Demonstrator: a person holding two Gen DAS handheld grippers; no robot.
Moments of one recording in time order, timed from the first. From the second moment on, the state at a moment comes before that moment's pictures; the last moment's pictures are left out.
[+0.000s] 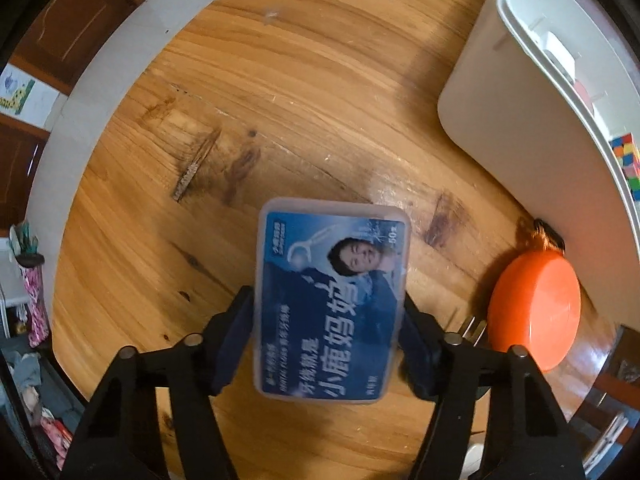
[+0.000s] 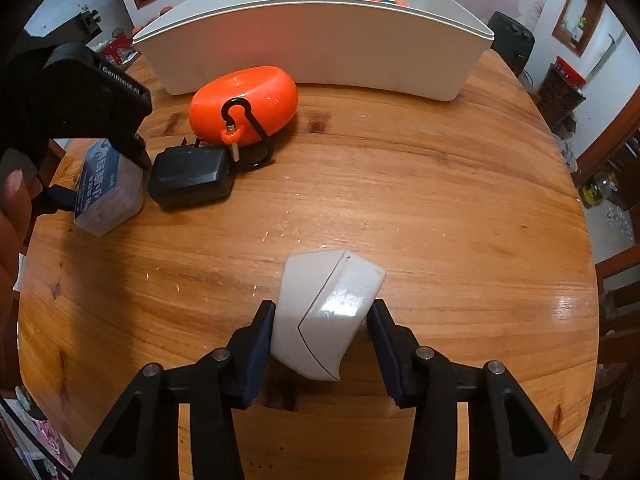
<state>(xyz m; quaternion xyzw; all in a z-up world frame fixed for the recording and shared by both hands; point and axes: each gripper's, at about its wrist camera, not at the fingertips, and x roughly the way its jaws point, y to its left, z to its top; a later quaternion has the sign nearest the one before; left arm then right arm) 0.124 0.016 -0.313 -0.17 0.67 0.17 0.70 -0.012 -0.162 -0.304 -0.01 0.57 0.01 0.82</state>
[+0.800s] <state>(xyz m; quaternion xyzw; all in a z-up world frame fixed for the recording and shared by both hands) 0.048 0.027 -0.258 -0.07 0.65 0.04 0.76 -0.033 -0.154 -0.254 -0.03 0.54 0.06 0.84</state>
